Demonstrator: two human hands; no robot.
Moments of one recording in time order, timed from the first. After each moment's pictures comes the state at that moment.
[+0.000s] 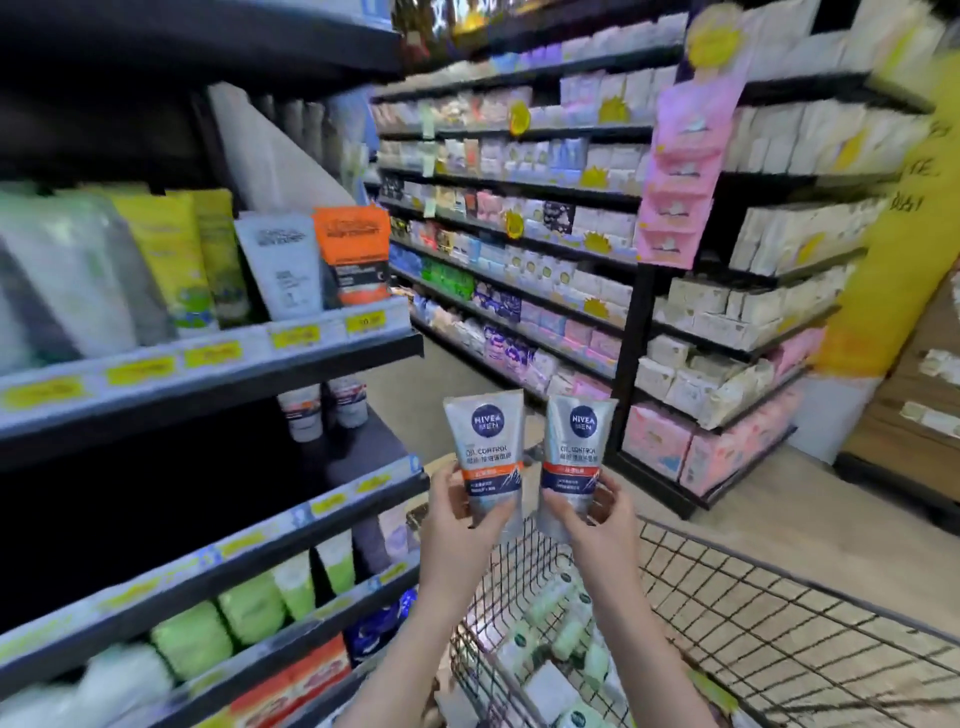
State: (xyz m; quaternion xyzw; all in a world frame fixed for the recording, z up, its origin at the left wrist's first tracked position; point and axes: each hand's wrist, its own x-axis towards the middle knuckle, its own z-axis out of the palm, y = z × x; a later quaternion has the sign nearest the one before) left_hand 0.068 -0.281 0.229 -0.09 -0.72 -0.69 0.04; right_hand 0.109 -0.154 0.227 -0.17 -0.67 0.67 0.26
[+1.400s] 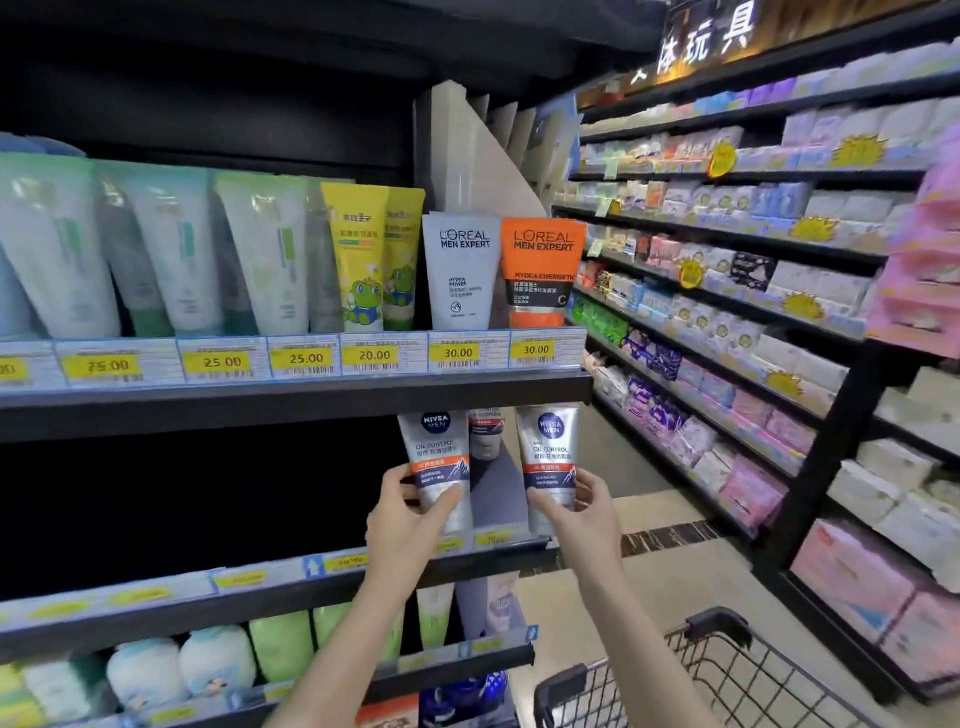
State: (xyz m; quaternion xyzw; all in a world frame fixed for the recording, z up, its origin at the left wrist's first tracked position) left_hand -0.051 -0.412 0.200 0.13 -0.78 -0.58 0.21; right_hand -0.071 -0.237 0.207 -0.05 -0.75 0.65 0.10
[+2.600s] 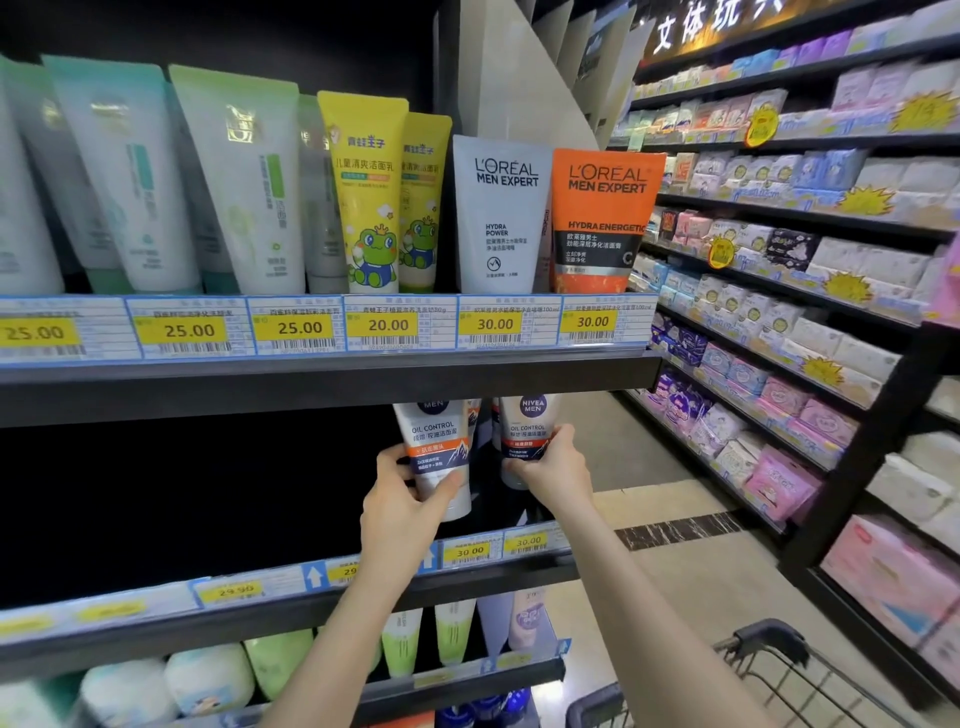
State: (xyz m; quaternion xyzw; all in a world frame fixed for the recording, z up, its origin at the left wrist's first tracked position) left_hand -0.089 -0.440 0.185 0.14 -0.81 -0.53 0.21; right_hand -0.173 -0.292 0.192 -0.04 -0.90 0.43 0.02
